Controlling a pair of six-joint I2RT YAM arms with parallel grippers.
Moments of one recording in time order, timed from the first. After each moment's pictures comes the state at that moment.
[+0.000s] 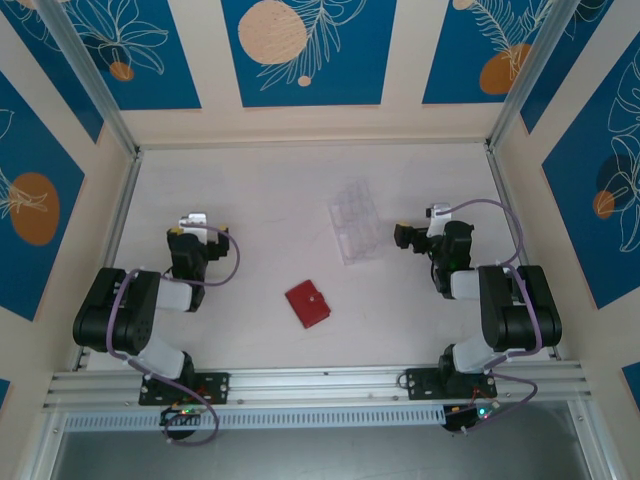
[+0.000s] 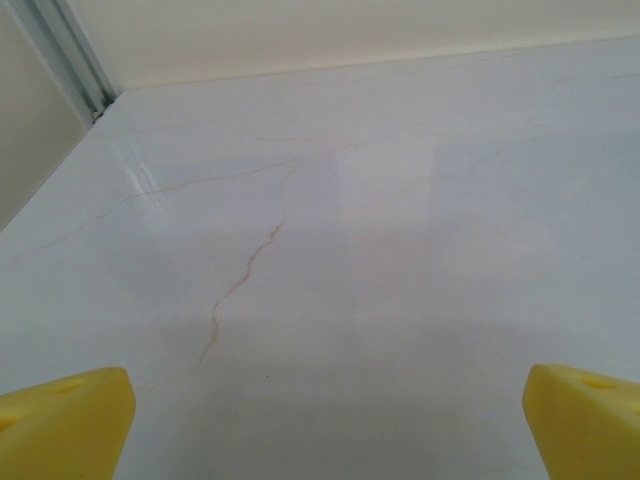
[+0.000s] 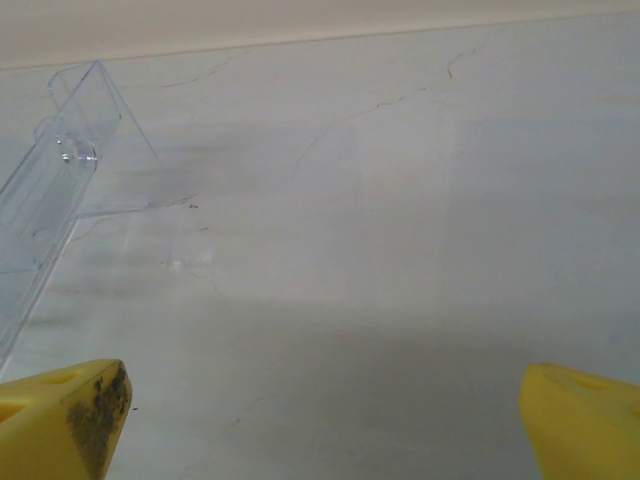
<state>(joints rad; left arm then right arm) -0.10 1.56 0.34 0.88 -0.20 0.04 -0.01 1.52 0.40 0.72 -0.22 0.07</state>
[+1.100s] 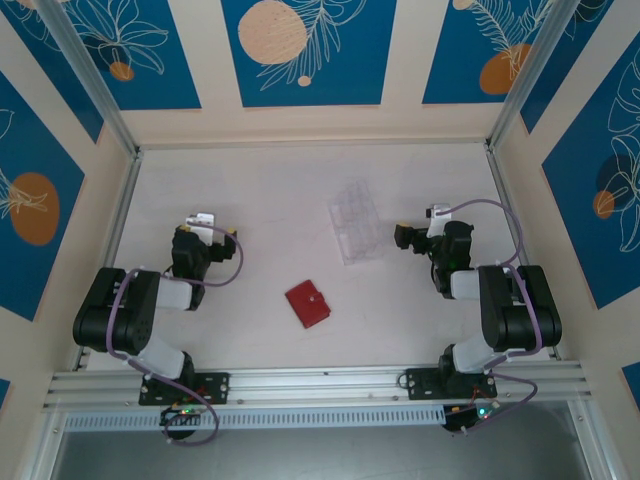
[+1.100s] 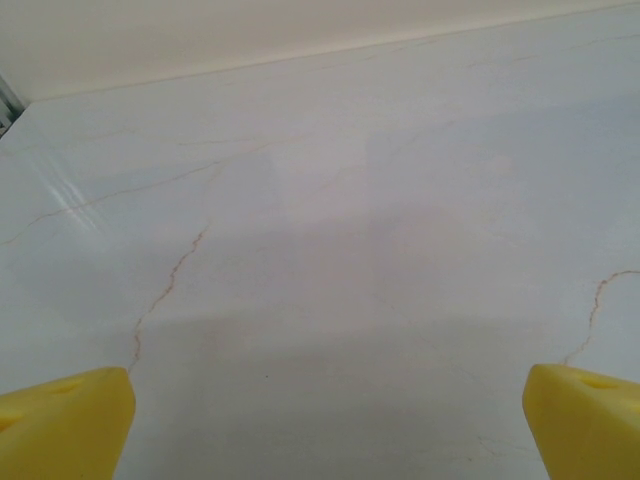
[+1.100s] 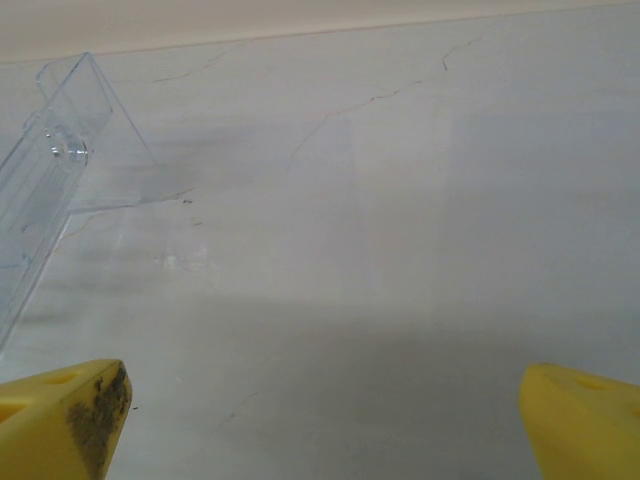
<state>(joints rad) -0.10 1.56 0.35 0.85 -0.07 0.09 -0.01 1.52 0.40 0.71 -0.21 0.07</state>
